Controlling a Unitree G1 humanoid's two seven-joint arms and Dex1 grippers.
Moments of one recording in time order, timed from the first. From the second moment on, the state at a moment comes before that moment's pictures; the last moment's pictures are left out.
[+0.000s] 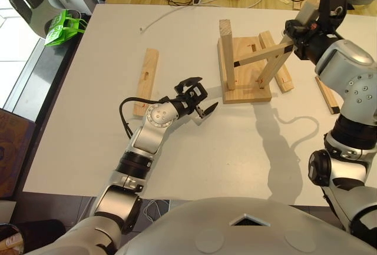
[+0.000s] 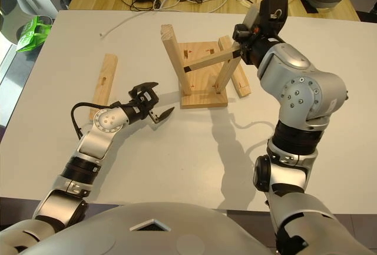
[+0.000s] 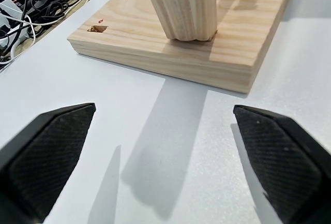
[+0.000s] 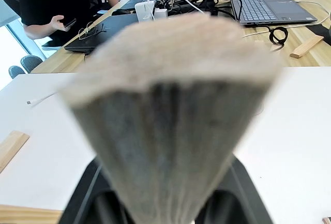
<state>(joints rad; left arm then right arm) -0.19 0.32 -0.32 0.12 0.16 0.13 -0.56 -0.54 -0.28 -0.19 -0.29 0.57 1.16 -0.13</state>
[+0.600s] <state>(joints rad) -0.25 0.31 -0.25 0.08 0.10 0.12 -0.56 -0.47 -0.30 -0.24 -0.20 0.59 1.04 0.05</state>
